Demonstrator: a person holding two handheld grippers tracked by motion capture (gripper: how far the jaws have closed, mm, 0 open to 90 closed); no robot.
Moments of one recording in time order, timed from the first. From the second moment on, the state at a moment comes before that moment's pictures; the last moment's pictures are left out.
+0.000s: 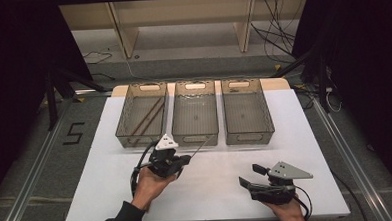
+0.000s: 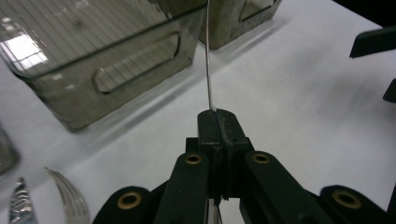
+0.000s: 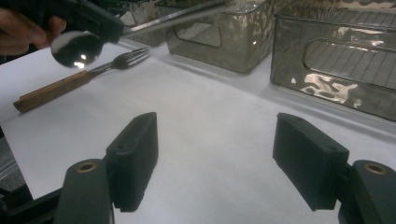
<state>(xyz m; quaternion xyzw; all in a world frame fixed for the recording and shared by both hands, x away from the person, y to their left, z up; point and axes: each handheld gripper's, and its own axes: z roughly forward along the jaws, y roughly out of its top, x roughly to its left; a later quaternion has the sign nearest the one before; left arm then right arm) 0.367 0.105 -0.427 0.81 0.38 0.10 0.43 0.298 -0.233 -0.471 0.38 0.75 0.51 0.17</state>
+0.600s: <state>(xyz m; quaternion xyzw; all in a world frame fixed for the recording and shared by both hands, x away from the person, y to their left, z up) 0.403 0.111 -0.390 0.79 0.38 0.12 0.46 0.297 -0.232 -0.471 0.38 0.75 0.51 0.16</state>
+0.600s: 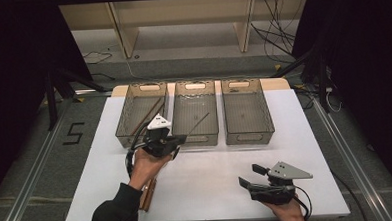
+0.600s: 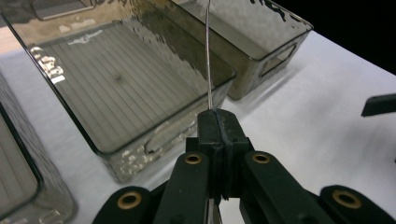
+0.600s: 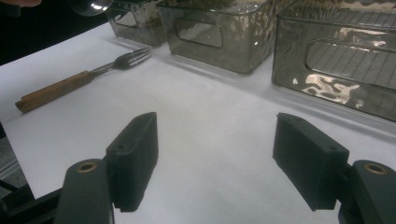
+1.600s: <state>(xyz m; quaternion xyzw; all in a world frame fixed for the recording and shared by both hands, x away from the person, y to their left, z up) 0.494 0.097 -0.372 0.78 0.41 0.15 0.45 0.298 -0.232 -0.472 0.38 0.76 0.51 0.16</state>
